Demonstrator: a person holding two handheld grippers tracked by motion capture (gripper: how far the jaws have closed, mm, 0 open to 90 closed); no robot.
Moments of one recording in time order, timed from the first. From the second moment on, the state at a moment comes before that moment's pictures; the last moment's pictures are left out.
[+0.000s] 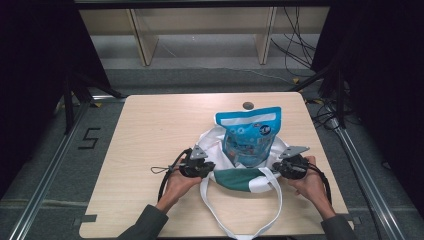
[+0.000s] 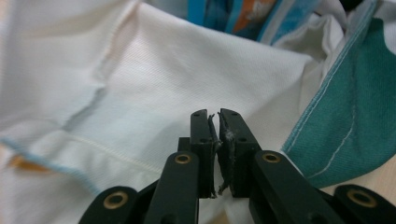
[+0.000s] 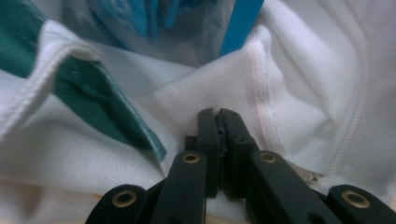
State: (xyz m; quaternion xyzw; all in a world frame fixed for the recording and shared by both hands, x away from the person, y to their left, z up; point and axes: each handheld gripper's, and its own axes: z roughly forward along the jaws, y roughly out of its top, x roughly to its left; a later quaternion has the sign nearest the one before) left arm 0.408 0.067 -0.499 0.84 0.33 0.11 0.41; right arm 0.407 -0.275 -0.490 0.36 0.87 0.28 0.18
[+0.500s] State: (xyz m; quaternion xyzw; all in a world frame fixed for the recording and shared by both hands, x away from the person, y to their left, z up) left arm 0.407 0.050 -0.508 0.86 0.31 0.13 0.38; right arm 0.446 -0.272 -0.497 0.38 0.87 0.28 0.17
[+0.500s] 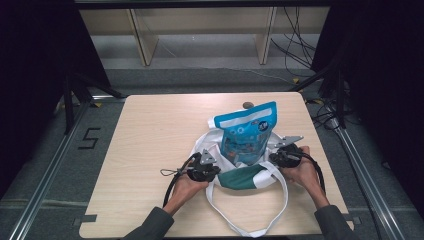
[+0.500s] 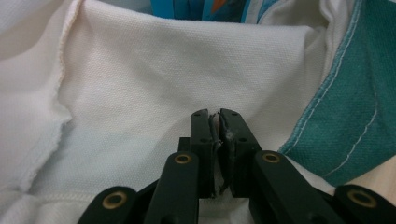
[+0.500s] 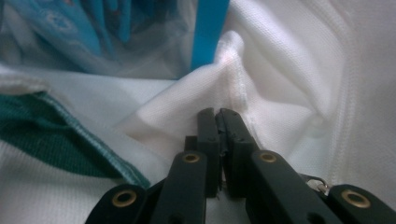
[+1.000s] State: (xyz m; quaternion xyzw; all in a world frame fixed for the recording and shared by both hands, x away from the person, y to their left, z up) left arm 0.395 0.077 -0.479 0.80 0.37 0.12 0.45; right arm 0.447 -0.286 -0.472 0.40 0.83 0.34 0.19
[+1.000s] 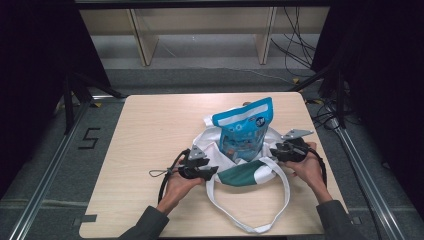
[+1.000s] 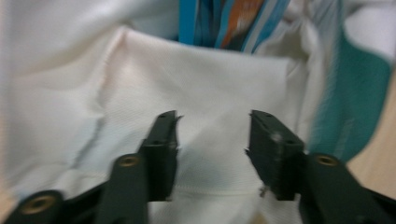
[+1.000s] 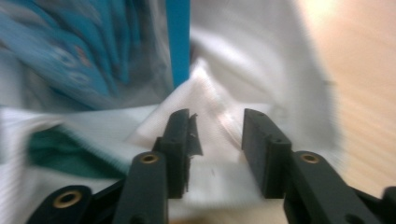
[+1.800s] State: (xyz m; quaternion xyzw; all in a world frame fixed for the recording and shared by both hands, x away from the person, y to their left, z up) left arm 0.298 0.154 -0.492 0.77 0.41 0.12 0.47; right arm 0.315 -0.325 -0.485 0.46 0.78 0.38 0.18
